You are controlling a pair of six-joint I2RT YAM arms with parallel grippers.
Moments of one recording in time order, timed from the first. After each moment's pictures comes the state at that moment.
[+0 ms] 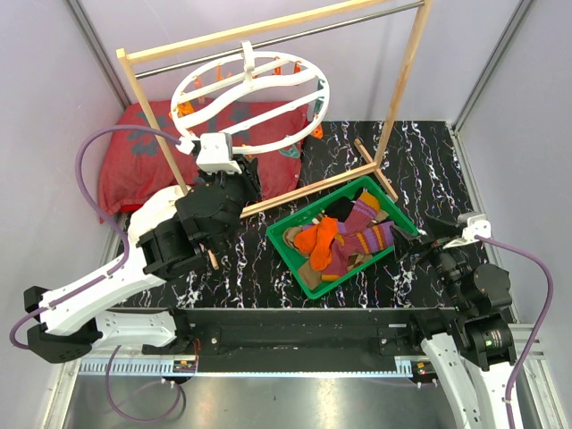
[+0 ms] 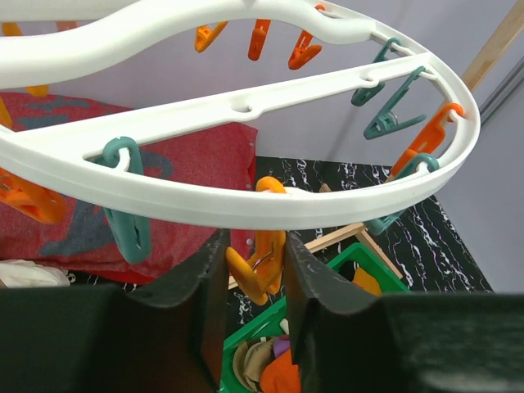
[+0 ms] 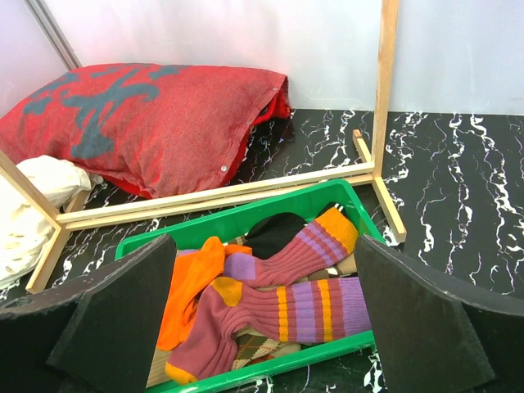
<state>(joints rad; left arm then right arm) -1.12 1.07 1.31 -0.21 -0.97 -0.22 0.20 0.18 0.67 -0.41 -0.12 0.18</state>
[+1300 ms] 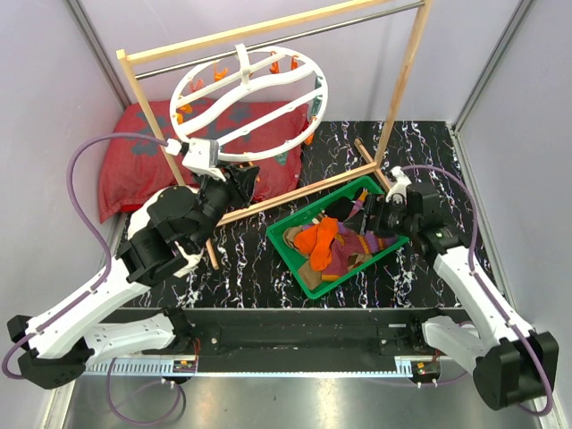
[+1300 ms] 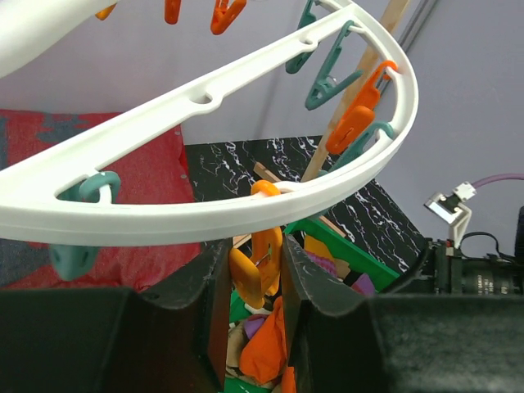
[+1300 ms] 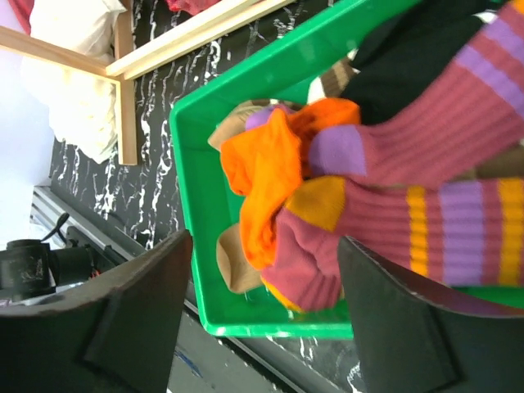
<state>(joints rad) -0.94 0.91 1.16 -0.19 -0.50 -0.26 0.24 0.97 0.76 -0.39 -0.46 0.43</state>
